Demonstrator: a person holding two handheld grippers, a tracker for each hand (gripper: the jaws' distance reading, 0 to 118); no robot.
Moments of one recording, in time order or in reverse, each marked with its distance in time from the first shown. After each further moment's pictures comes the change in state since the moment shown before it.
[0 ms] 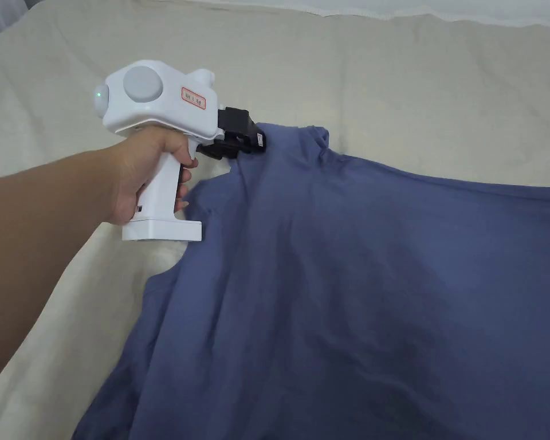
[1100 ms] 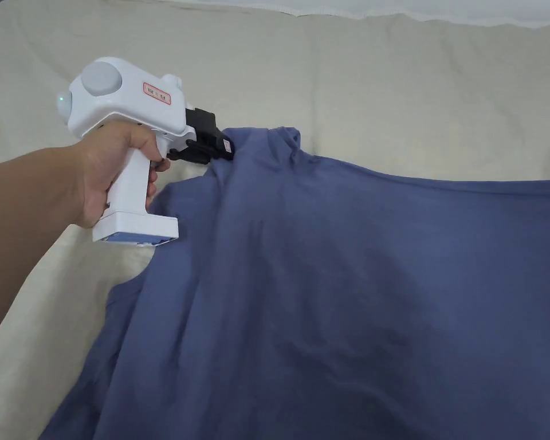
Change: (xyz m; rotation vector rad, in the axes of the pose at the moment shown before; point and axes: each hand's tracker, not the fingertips) left arm -0.010 0.003 -0.010 -0.082 -0.079 0.153; right arm -0.008 0.010 0.006 0.010 0.007 0.012
